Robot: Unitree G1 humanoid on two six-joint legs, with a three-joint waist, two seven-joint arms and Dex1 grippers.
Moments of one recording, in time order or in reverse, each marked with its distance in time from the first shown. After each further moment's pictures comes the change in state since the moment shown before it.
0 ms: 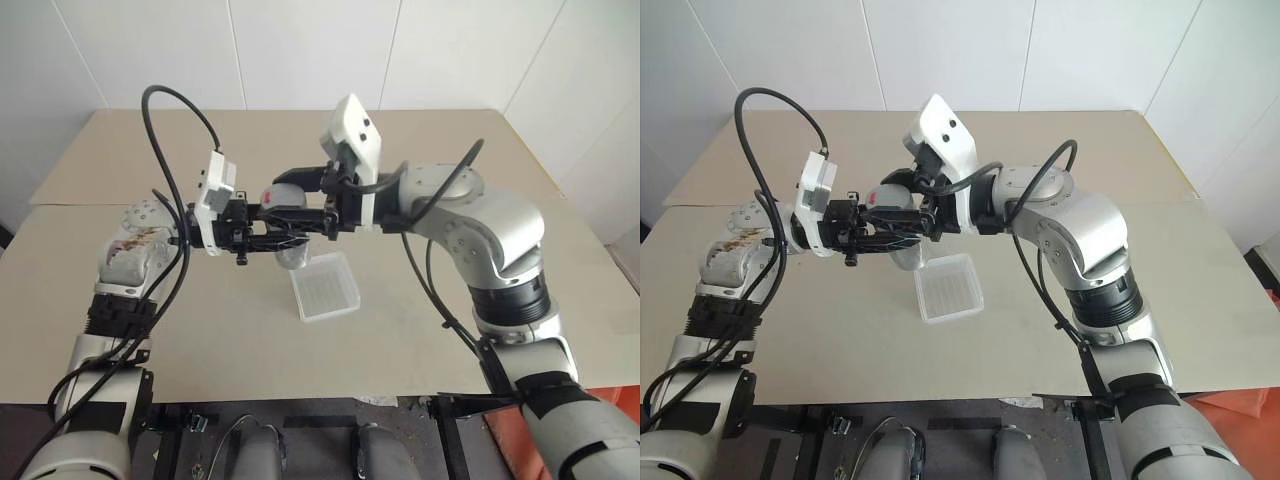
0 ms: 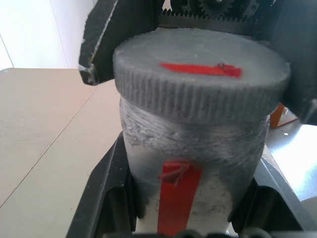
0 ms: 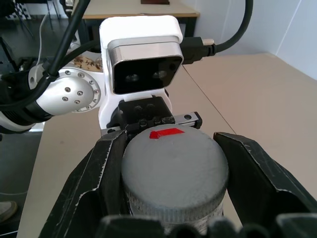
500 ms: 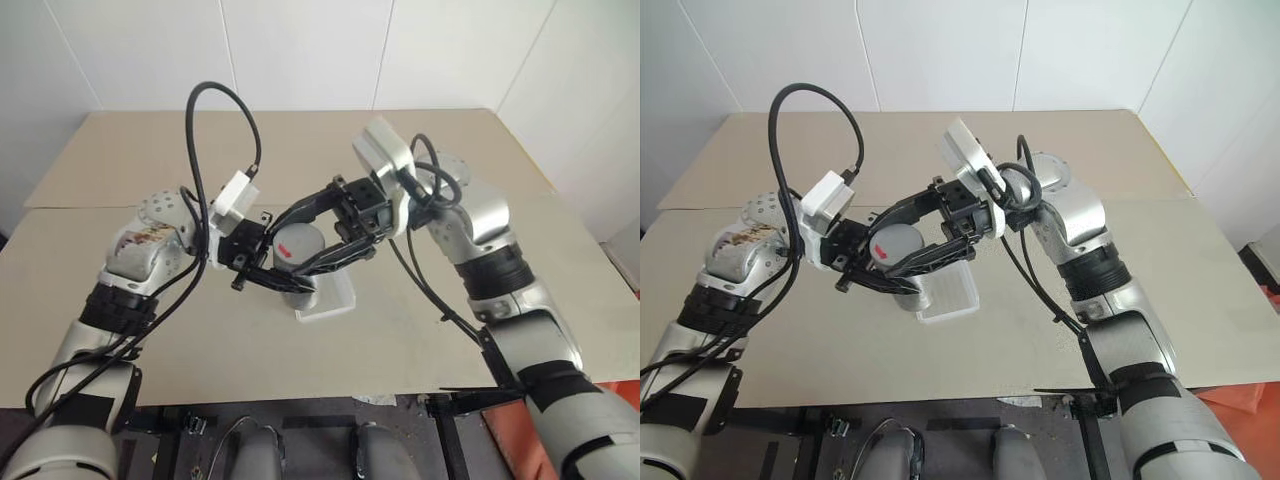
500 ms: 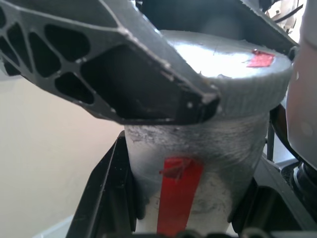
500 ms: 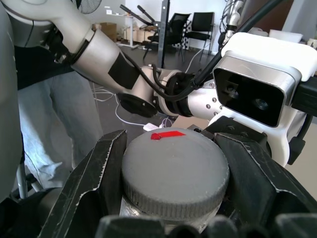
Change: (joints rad) left arm -0.042 0.100 -0.209 -0.060 -0.135 -0.047 -0.207; right arm -0.093 -0.009 0.109 0.460 0.076 -0.538 0.743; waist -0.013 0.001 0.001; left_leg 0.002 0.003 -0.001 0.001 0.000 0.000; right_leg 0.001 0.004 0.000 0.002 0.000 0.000
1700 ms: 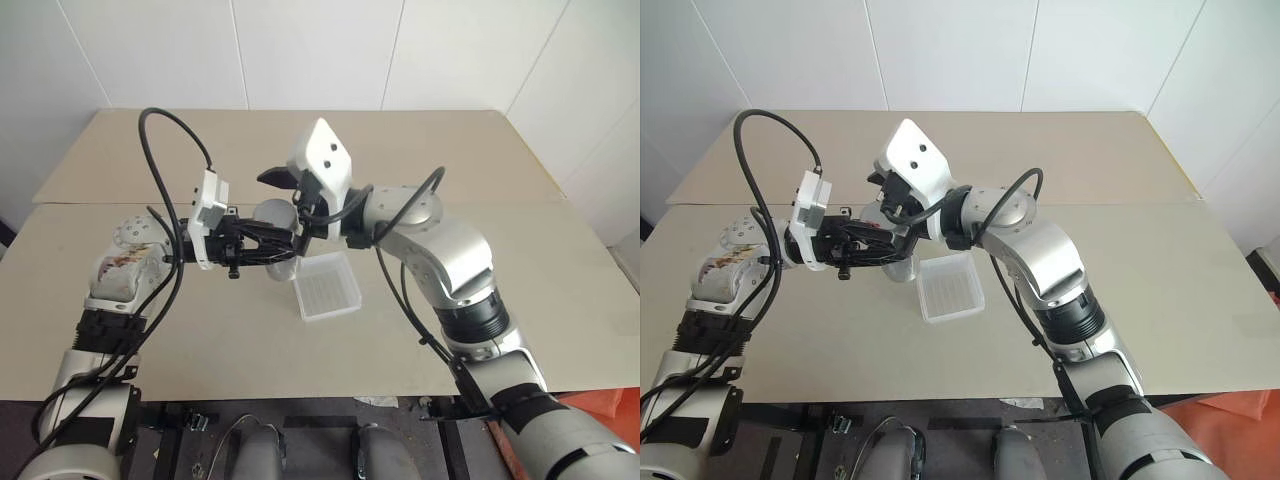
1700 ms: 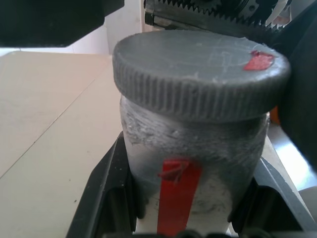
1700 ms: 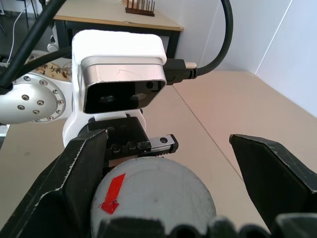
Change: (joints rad) left arm 0.142 -0.059 0.197 0.014 0.114 0.028 0.261; right arm 0.161 0.137 -0.030 -0.487 -0.281 0.434 -0.883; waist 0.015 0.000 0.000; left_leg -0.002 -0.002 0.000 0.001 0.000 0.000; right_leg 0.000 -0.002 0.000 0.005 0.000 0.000
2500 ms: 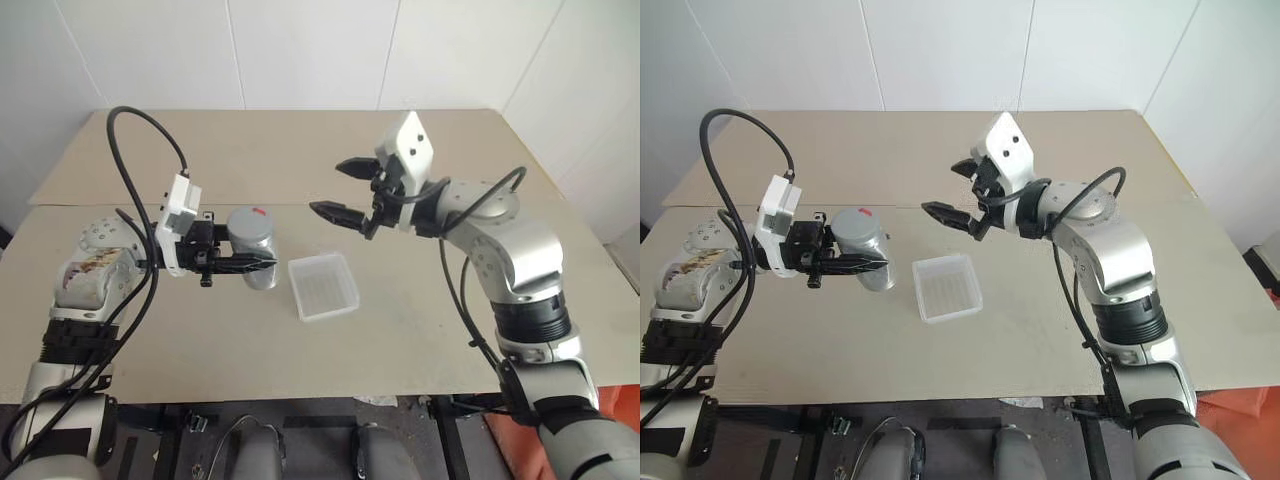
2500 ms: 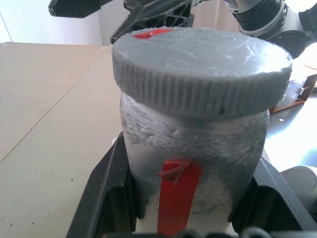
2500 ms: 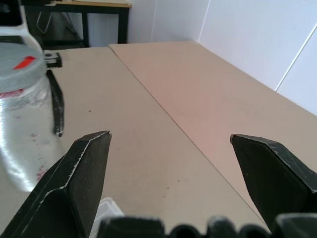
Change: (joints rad) left arm 0.063 0.092 0.065 -0.049 -0.025 0.022 -0.086; right arm 0.101 -0.222 -0.156 0.005 0.047 -0.030 0.070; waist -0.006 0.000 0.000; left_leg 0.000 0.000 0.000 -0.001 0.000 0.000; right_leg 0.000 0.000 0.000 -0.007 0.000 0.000
